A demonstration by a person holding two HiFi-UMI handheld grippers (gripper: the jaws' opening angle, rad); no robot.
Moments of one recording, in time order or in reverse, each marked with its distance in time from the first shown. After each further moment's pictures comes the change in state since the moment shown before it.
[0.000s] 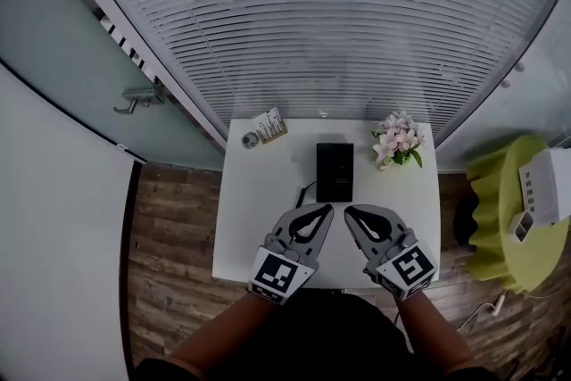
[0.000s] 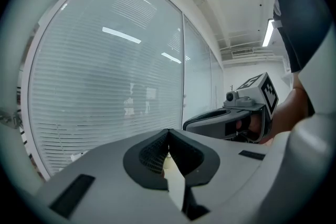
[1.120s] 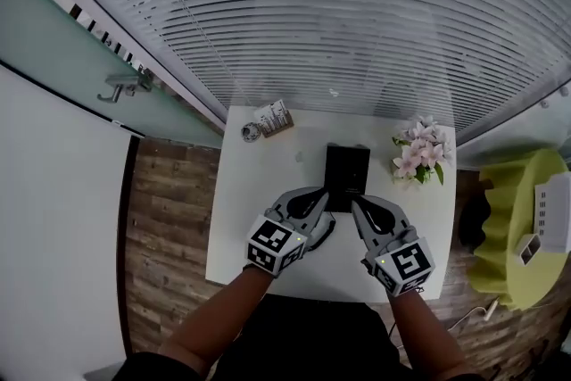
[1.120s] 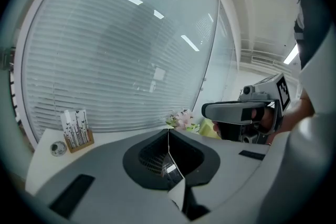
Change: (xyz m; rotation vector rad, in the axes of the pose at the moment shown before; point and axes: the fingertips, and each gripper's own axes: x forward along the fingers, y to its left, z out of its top) left arm 0.081 0.098 -0.110 -0.269 0.168 -0.023; right arm 0.079 -0.084 -0.061 0.110 0.087 -0.084
